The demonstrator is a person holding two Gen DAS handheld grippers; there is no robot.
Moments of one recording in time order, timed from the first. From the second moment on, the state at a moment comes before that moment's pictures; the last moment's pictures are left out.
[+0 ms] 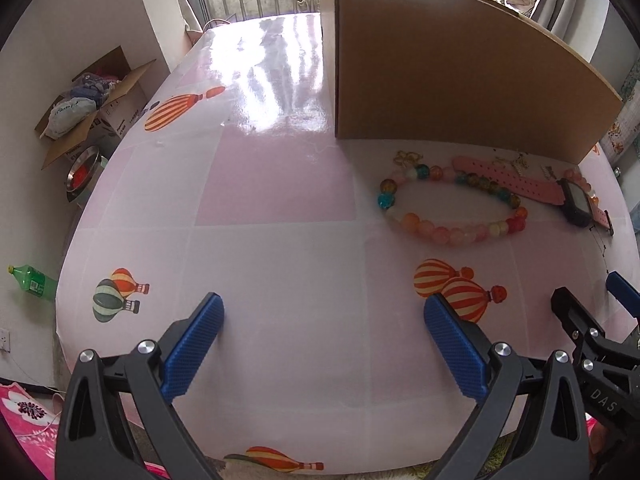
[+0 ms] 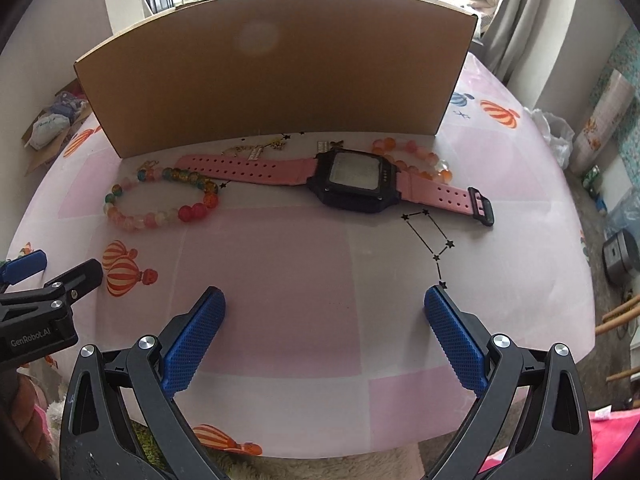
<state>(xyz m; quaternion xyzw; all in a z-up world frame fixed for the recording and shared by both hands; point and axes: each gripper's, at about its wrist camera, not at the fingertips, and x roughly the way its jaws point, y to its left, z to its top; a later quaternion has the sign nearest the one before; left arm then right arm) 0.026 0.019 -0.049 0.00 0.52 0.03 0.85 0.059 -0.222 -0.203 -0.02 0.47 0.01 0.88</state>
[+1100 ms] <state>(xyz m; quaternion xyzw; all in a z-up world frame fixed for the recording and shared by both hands) 0.079 0.007 -0.037 0.02 0.47 -0.12 0.87 0.113 -0.185 -0.179 0.08 0.46 0.17 0.87</state>
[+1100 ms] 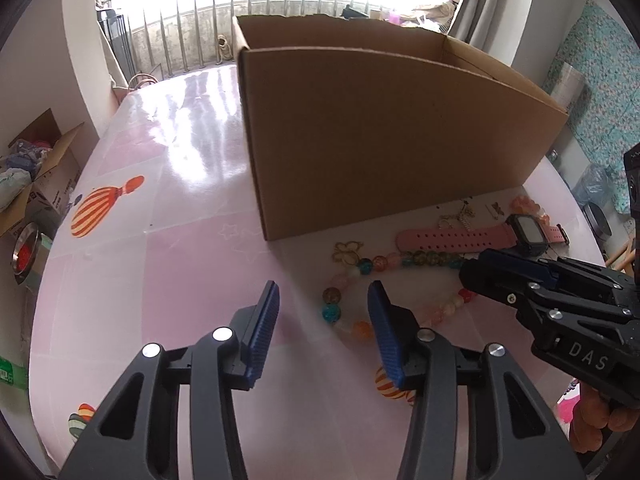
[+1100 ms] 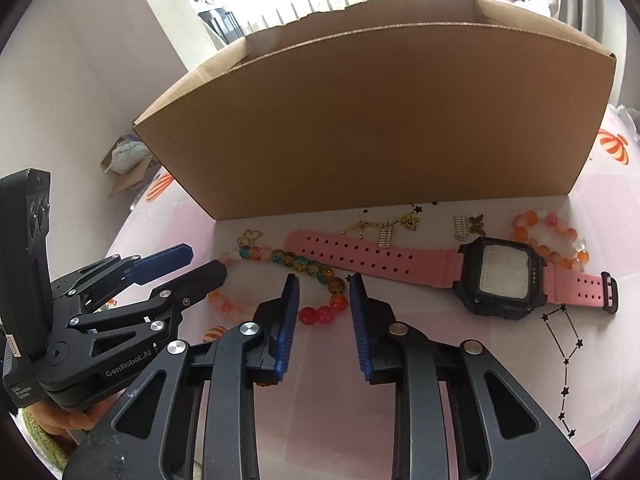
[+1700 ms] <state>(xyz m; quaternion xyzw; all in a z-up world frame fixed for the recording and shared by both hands) 0.064 -0.007 -0.040 0.02 0.49 -0.15 0.86 0.108 -0.149 -0.181 0.05 0.48 0.18 0.86</state>
